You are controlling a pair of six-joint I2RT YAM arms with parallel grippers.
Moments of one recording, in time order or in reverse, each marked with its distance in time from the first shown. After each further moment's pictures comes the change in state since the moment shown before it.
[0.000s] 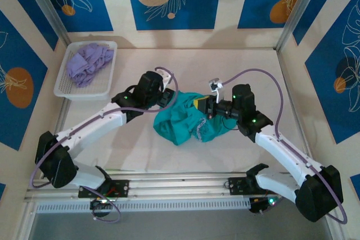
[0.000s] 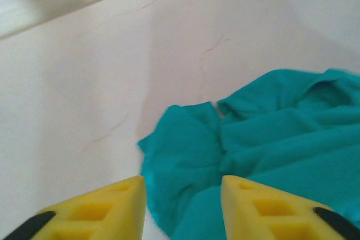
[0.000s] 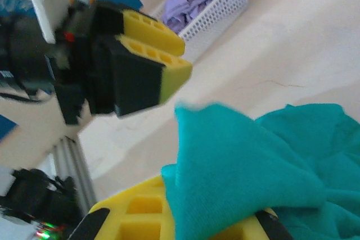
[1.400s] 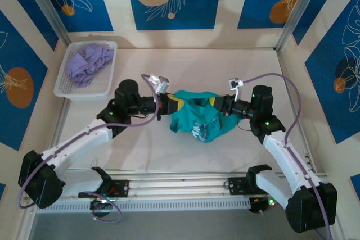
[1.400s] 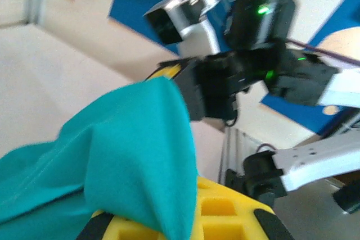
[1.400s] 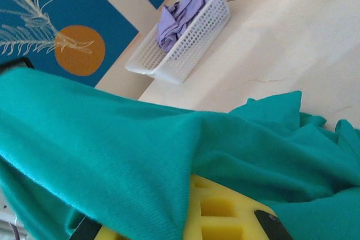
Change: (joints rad) left arm 0.104 -0.224 -0.296 0.604 0.998 -0.271; right arm -0.257 -0.095 -0.056 -0.049 -0.211 0.054
